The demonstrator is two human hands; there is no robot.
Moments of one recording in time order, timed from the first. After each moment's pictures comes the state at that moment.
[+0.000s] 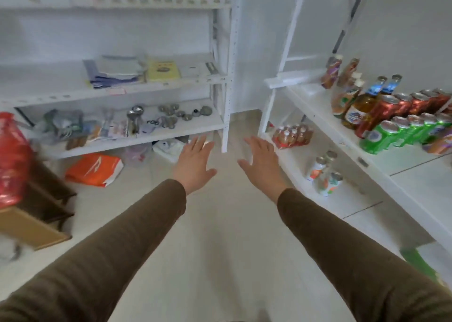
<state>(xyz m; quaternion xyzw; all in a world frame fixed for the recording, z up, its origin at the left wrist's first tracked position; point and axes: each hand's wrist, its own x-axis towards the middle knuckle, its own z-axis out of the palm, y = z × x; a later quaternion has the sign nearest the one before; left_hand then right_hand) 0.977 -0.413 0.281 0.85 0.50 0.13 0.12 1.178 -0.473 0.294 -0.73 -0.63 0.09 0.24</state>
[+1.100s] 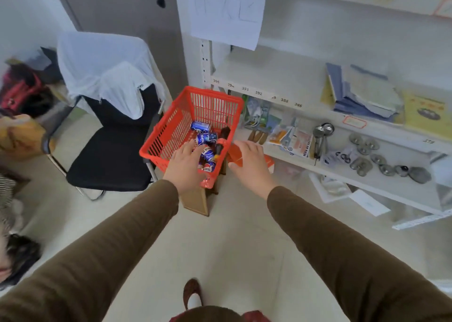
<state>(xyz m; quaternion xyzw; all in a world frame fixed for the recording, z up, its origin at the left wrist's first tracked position) 0.238 -0.206 0.214 0.57 0.80 0.08 0.16 0.425 -0.104 0.210 -0.43 -0.86 0.23 0.15</state>
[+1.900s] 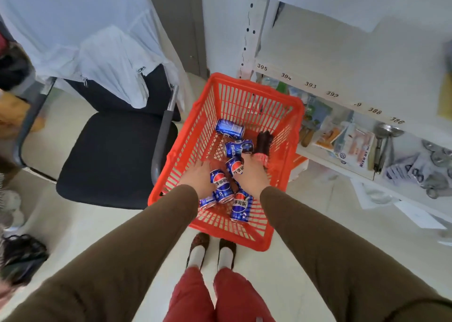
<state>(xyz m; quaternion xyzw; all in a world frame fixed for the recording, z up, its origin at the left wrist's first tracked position) 0.035 -0.026 0.040 0.47 0.82 -0.04 0.33 0.183 0.069 0.040 -0.52 -0.77 0.38 -0.07</state>
